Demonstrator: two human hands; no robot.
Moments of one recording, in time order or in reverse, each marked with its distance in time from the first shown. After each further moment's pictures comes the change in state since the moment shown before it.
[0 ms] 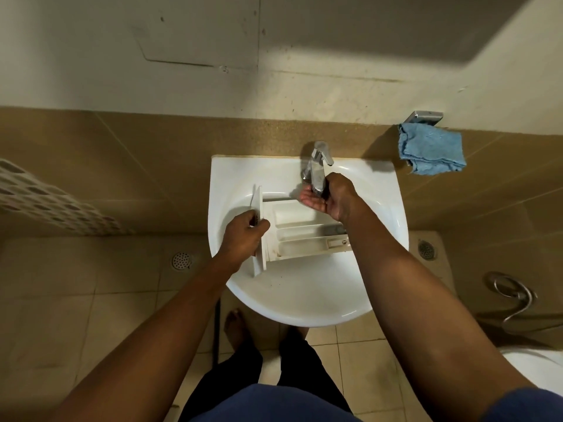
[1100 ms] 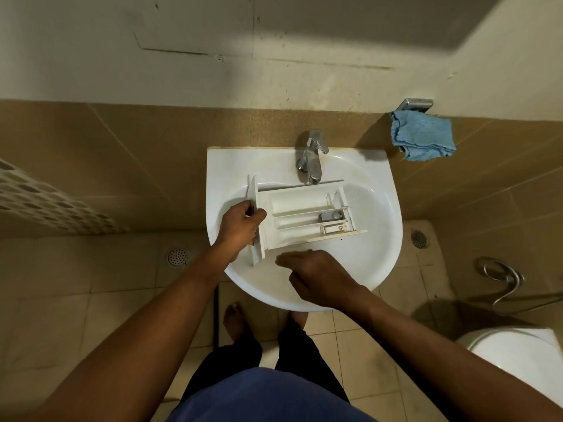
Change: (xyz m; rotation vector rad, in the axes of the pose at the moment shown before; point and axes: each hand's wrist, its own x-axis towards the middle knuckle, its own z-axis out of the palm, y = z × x) left_hand 0.000 -0.002 -0.003 -0.048 -0.026 -0.023; right_hand -0.102 0.146 -0.040 -1.492 -0.313 -1.146
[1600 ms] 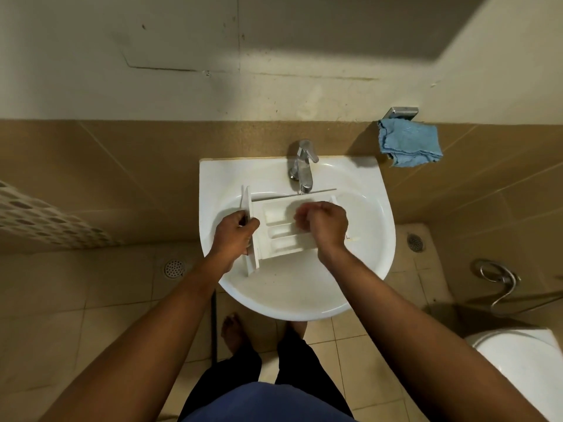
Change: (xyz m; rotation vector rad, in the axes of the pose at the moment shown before) left_hand 0.006 -0.003 0.003 -0.030 0.000 -0.018; right_hand 0.075 0.033 -0.033 1.083 0.685 0.971
